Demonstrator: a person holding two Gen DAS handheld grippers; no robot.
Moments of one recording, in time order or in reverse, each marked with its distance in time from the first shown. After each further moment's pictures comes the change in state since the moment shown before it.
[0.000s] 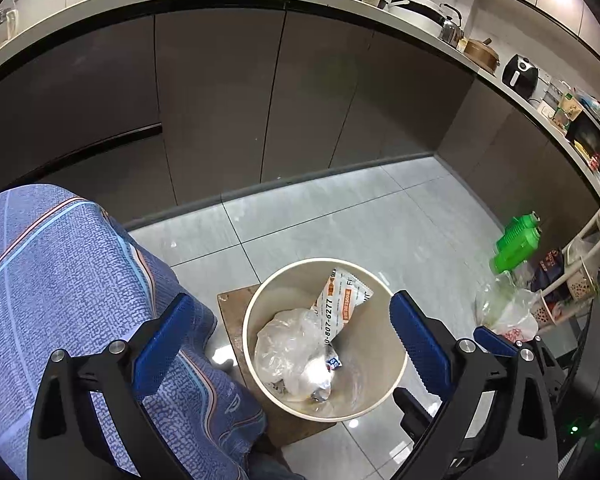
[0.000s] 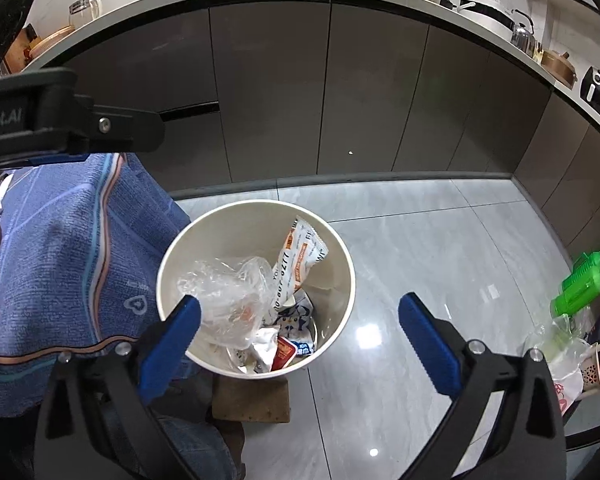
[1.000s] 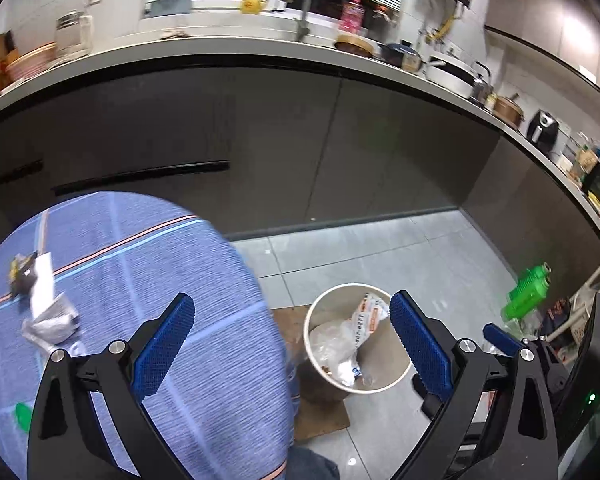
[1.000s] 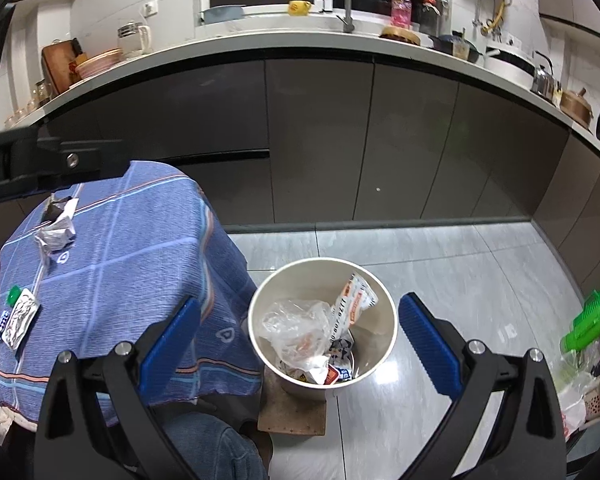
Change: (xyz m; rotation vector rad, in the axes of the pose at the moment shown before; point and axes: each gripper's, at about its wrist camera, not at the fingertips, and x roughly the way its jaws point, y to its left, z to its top) left arm -0.151 0.052 -0.021 -0.125 -0.160 0.117; right arm -0.095 0.054 0.031 -0.071 -0.143 0.092
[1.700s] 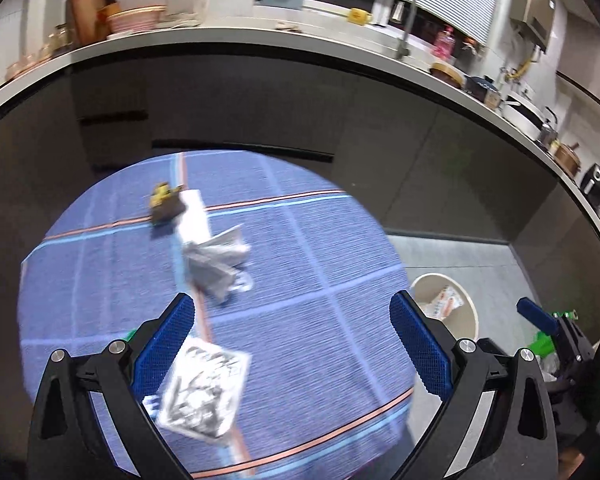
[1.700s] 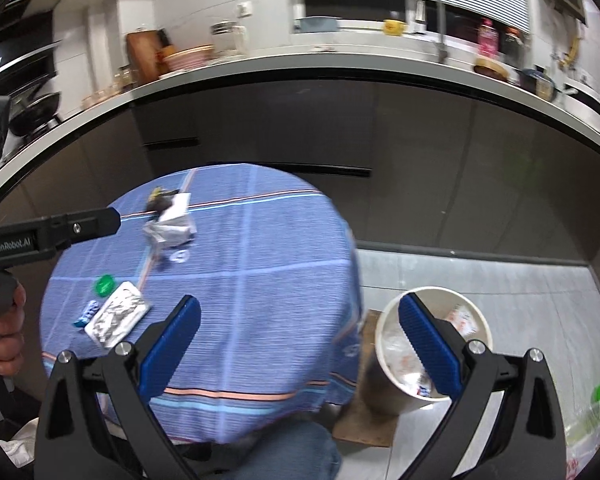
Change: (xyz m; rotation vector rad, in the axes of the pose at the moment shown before) left arm -0.105 0.145 -0.056 -0.204 0.001 0.185; right arm -0.039 0.116 0.017 -0.146 -0.030 0.264
